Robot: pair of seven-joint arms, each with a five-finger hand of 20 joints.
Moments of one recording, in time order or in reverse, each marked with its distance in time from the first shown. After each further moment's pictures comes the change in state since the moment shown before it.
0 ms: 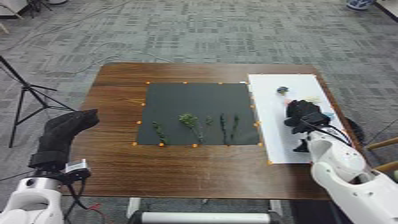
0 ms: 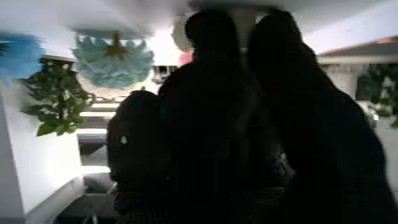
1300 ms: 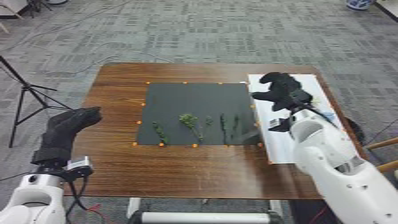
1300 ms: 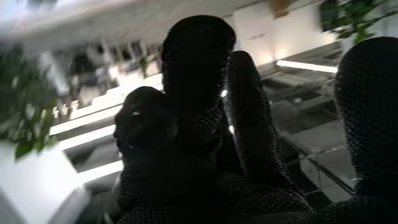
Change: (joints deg) left arm -1.5 0.9 1.1 0.2 0.0 0.0 0.0; right arm 3.0 -7.0 4.0 -12.3 4.9 -4.7 0.2
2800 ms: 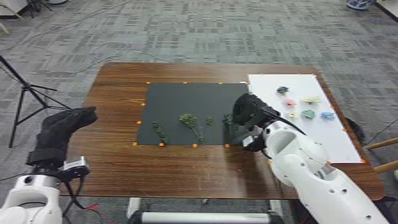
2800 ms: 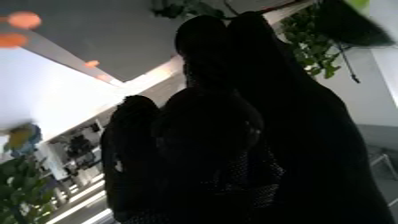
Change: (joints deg) left arm 0.9 0.3 -1.1 -0.2 -0.1 1.2 0.1; right arm 0.5 -5.5 -7.8 -0.3 10.4 -7.6 2.6
